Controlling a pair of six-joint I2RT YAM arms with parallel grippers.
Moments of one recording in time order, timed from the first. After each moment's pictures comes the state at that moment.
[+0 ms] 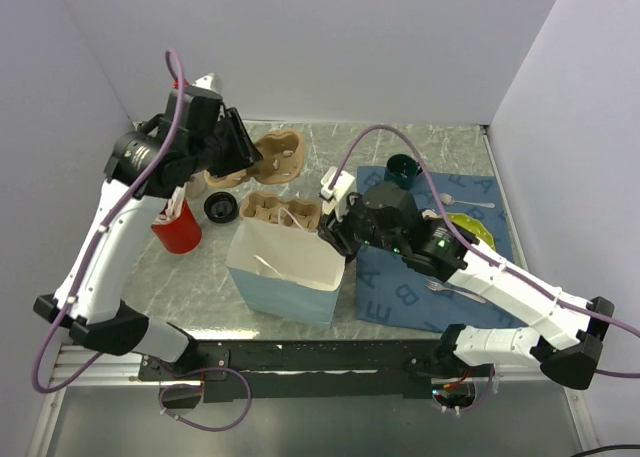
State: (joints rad) left arm -0.54 1.46 2.02 -1.20 -0.16 -0.70; right arm 0.96 1.13 1.18 -0.52 0.01 -0.09
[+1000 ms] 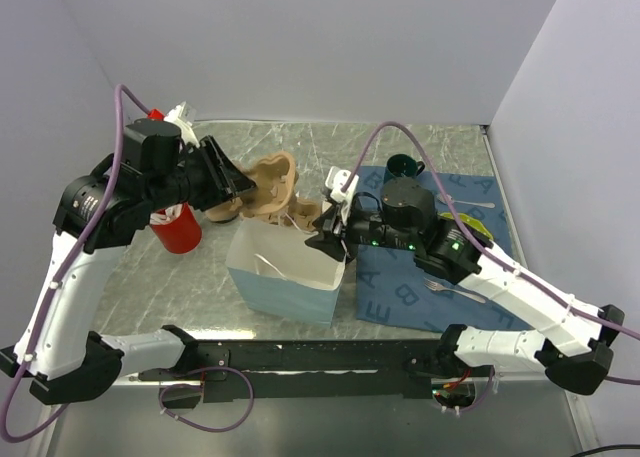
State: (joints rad) left arm -0.54 1.20 1.87 -1.22 0.04 -0.84; right arm 0.95 1.08 1.22 -0.43 -0.30 -0.09
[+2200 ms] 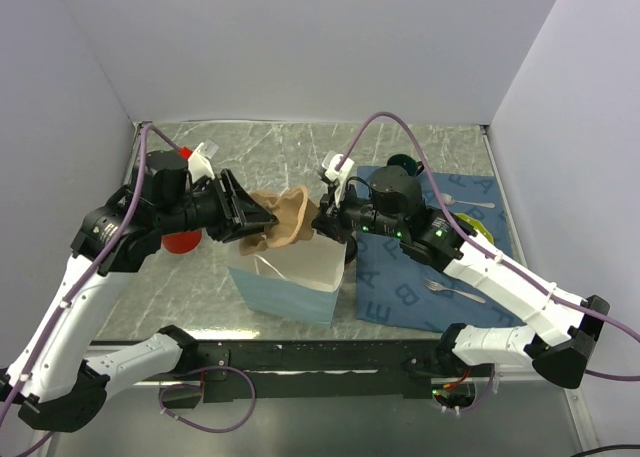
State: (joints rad) left arm -0.54 1.01 1.48 -0.99 0.38 -0.98; right arm 0.88 1.17 1.23 -0.37 -0.28 0.00
